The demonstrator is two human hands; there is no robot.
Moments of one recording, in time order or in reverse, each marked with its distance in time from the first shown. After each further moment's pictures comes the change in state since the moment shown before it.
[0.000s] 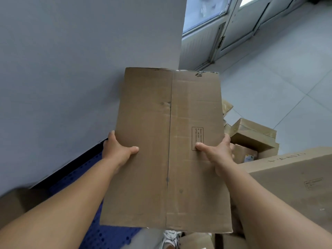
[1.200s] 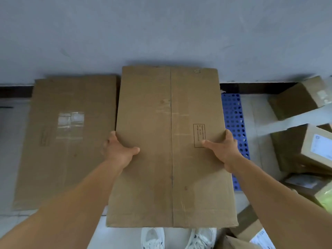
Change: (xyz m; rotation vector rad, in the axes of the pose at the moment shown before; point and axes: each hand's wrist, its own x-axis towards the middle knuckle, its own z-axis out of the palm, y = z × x) left_hand -0.012 -0.444 -0.075 -0.226 0.339 -0.589; right_hand -0.114 0.090 0.345 -0.427 -0.613 -0.210
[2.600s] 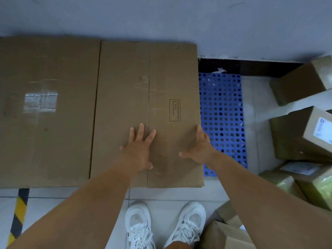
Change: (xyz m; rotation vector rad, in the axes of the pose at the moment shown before) left_hand -0.047 -0.017 0.094 0.813 -0.478 0.433; right_hand 0.013 0.067 0.041 -0.473 -0.309 -0.083
